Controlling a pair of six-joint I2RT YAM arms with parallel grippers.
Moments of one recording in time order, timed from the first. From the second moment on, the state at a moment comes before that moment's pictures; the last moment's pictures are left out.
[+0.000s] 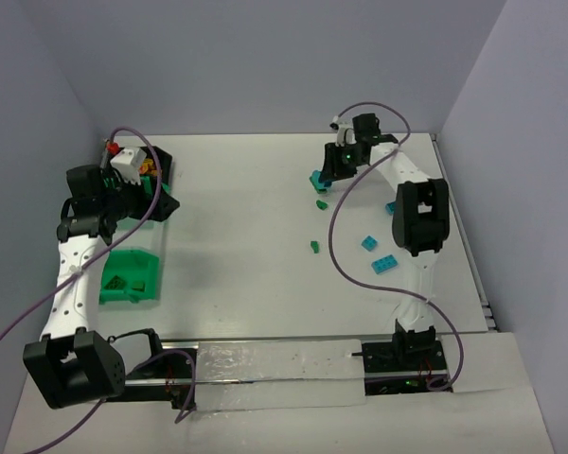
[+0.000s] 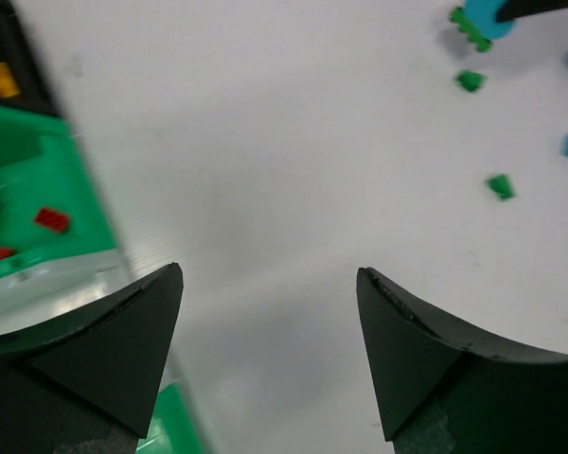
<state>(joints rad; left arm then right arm) 0.16 1.15 1.02 -0.47 0.60 0.10 0.15 2.22 1.86 -0.63 -0.49 -0.01</state>
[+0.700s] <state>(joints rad) -0.04 1.08 0.85 0.16 1.17 -0.56 0.41 1.73 1.38 0.21 -1.27 0.66</state>
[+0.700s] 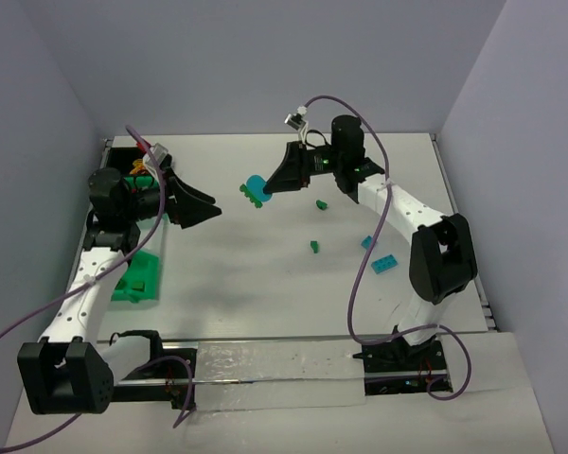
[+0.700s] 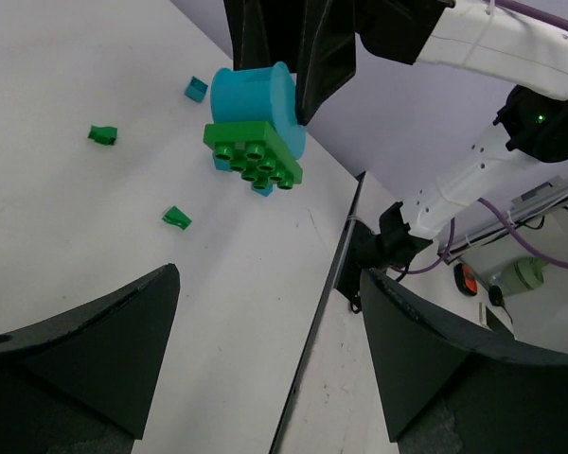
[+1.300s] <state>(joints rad) -0.14 1.13 0.81 0.42 1.19 -0.80 0.46 1.73 1.33 0.69 -1.31 1.04</state>
